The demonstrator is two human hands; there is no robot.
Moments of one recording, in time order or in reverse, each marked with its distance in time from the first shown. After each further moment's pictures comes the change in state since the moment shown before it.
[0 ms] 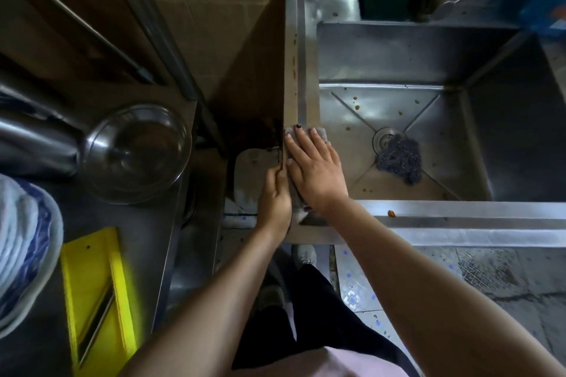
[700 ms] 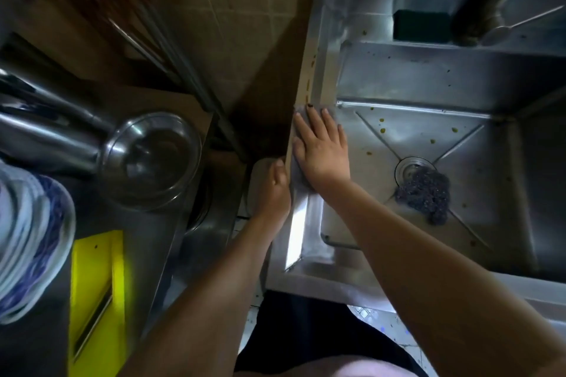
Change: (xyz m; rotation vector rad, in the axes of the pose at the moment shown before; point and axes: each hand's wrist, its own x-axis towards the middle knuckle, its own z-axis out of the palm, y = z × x) left_hand 0.060 0.036 0.020 0.284 0.221 -0.003; right_hand 0.099 0.026 -0.011 0.066 0.020 -0.035
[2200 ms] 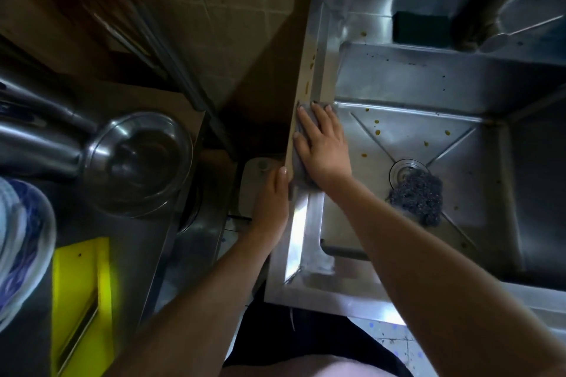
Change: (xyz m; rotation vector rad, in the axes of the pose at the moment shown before) left_hand 0.002 -0.008 0.000 -0.088 -0.064 0.082; right_hand 0.016 0.004 -0.010 0.107 0.001 0.049
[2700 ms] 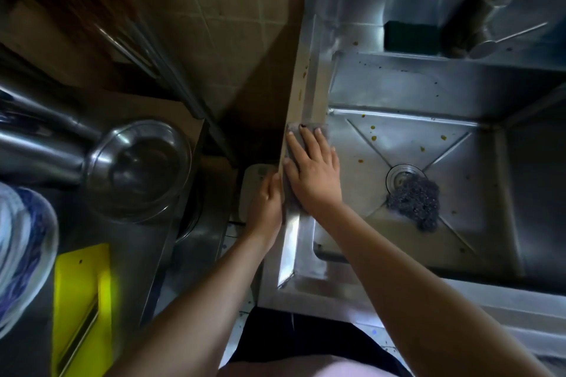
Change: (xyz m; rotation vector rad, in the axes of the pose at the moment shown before) left_hand 0.002 0.001 0.001 0.018 0.041 -0.033; right_hand -0.032 -0.007 0.008 -0.016 -0.018 0.006
